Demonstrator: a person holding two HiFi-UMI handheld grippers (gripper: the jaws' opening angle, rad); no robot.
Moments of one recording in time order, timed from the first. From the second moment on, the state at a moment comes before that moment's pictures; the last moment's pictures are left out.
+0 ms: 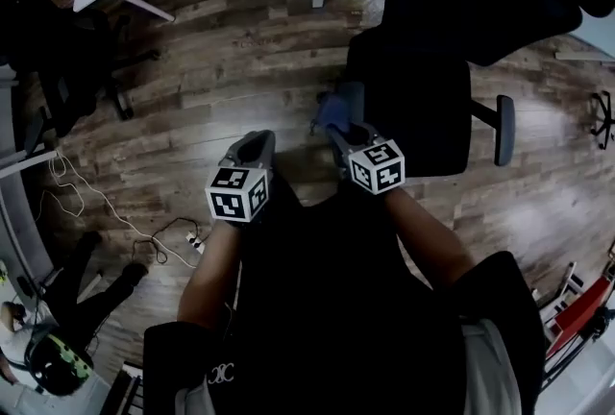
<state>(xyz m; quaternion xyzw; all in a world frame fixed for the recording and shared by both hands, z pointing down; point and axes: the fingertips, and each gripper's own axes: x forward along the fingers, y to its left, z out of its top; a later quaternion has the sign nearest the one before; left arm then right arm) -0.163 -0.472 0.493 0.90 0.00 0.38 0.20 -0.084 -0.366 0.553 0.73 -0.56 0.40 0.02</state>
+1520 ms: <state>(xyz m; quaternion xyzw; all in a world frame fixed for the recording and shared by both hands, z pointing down) -0.235 -0.624 0.629 0.81 0.18 0.53 0.16 -0.013 -0.373 0.760 0.88 0.10 0.38 -0.25</state>
